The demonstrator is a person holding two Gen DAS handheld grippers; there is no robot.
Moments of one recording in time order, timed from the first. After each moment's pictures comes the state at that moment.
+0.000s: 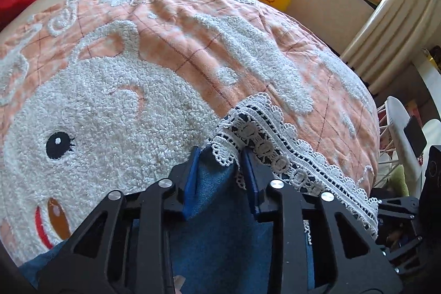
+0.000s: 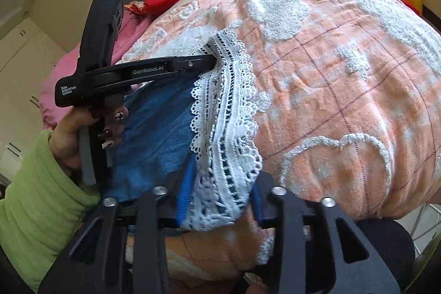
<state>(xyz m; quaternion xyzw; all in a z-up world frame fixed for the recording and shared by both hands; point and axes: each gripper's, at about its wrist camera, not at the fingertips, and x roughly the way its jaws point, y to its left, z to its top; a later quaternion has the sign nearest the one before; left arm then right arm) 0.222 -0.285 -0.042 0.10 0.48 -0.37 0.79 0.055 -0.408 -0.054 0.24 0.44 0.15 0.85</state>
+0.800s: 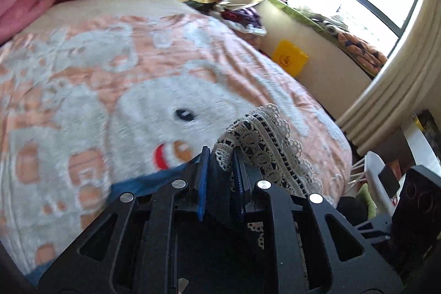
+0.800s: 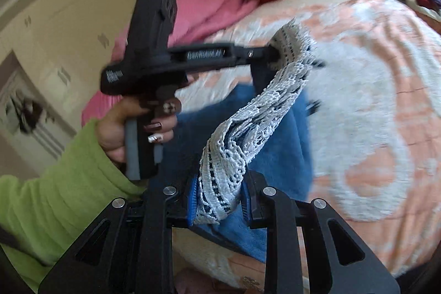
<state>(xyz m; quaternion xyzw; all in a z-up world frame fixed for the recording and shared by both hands) 0.190 -0.101 0.018 -0.06 0.41 -0.33 0.85 0.057 -0.250 0.006 0.12 0.40 0.36 0.83</state>
